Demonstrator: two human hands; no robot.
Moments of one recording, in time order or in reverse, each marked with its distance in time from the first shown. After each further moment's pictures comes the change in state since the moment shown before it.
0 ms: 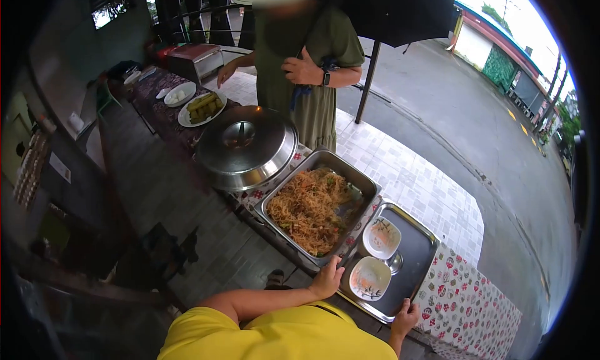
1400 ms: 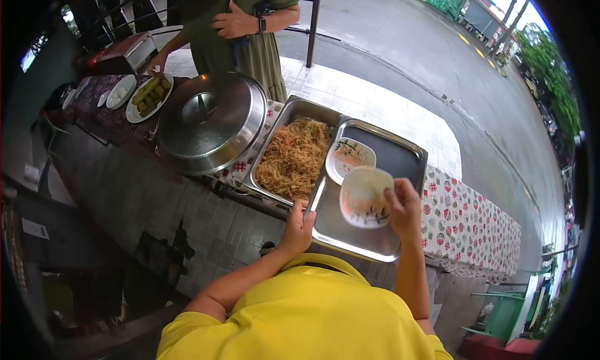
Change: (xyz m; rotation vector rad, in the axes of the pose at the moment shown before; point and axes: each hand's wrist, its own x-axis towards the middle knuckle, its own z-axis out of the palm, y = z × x) left_hand 0.018 -0.008 -0.125 -0.314 -0.121 -0.108; right_hand 0.002 -0.221 0.081 0.124 -0.400 -0.167
